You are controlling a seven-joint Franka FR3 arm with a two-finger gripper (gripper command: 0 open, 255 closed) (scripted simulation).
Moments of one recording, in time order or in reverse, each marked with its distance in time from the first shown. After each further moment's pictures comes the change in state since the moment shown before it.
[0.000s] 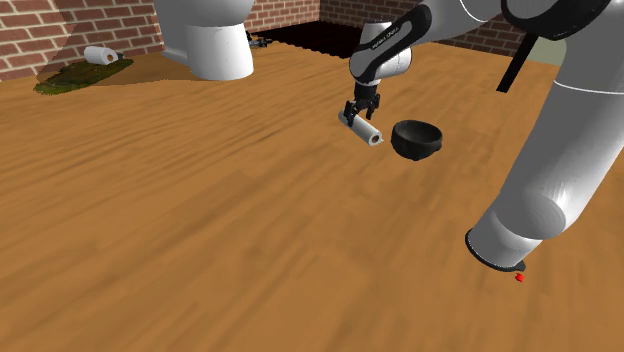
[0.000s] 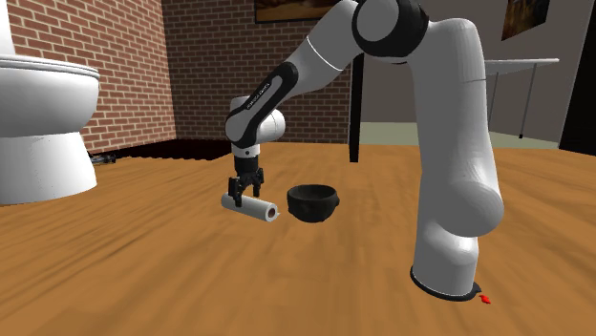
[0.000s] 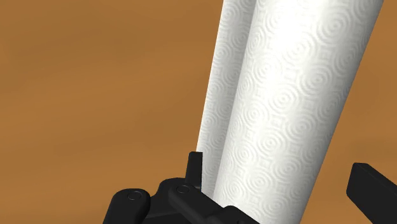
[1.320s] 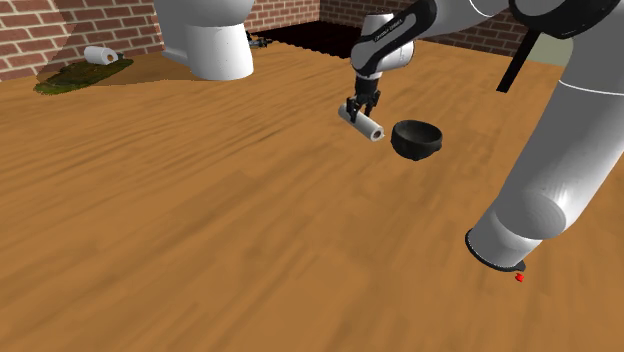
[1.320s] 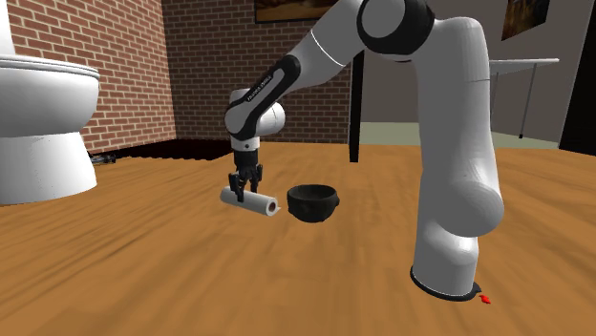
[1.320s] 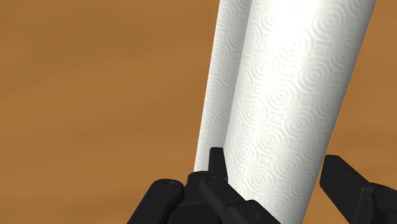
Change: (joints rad) arm 0.002 -0.029 -0.002 0.021 -0.008 -0.048 0.004
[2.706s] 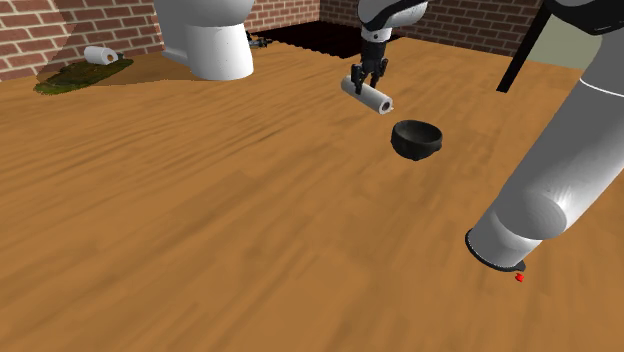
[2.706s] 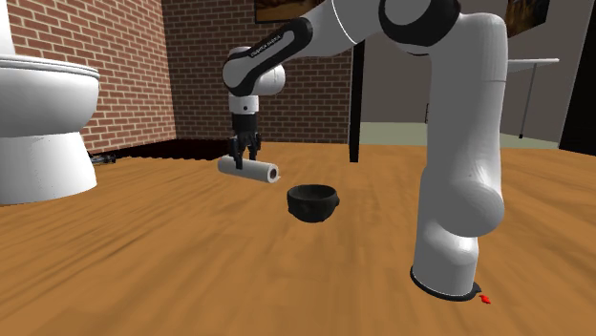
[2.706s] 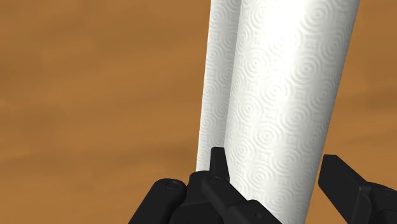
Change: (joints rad) arm 0.005 -0.113 -0.002 0.155 -0.028 -0.266 0.010
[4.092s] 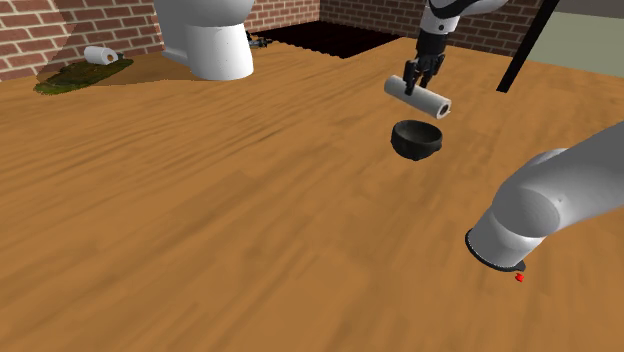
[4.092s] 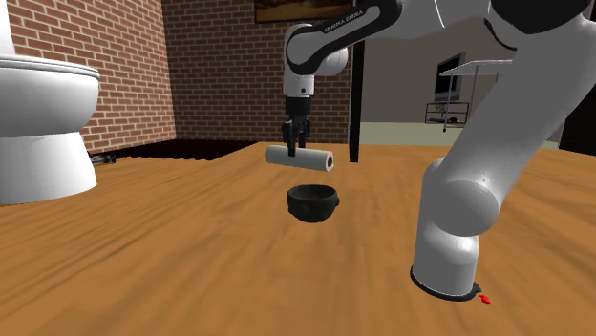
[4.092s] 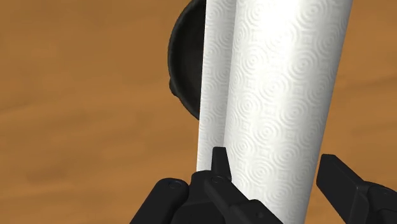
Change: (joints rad) arm -0.076 -0.502 -0.037 -0.378 -0.131 -0.108 -0.050
